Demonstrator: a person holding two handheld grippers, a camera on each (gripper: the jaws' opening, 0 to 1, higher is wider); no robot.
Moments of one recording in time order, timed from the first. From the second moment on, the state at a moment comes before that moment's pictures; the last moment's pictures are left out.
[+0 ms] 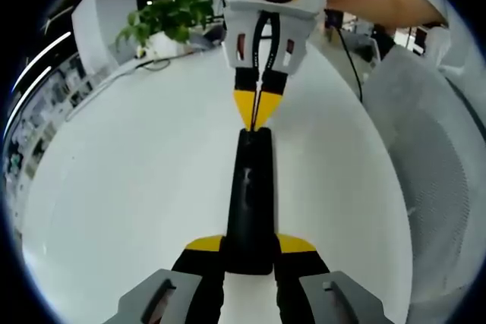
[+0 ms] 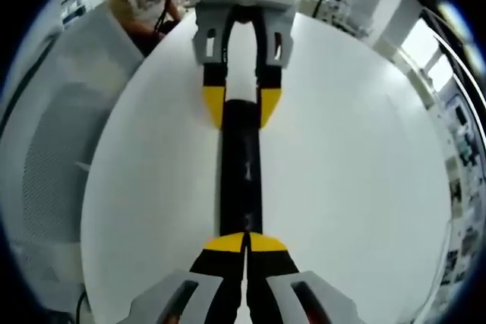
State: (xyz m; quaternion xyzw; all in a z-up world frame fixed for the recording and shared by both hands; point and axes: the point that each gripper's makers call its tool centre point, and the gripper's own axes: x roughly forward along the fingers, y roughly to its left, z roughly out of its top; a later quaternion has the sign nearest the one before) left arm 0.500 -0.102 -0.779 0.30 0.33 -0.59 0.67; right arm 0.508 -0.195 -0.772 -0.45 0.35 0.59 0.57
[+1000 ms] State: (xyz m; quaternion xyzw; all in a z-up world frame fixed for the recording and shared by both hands) left arm 0.499 -0.101 -0.779 0.30 0.33 -0.59 0.67; right arm 0.509 -0.195 -0.774 -0.49 0.36 0.57 0.55
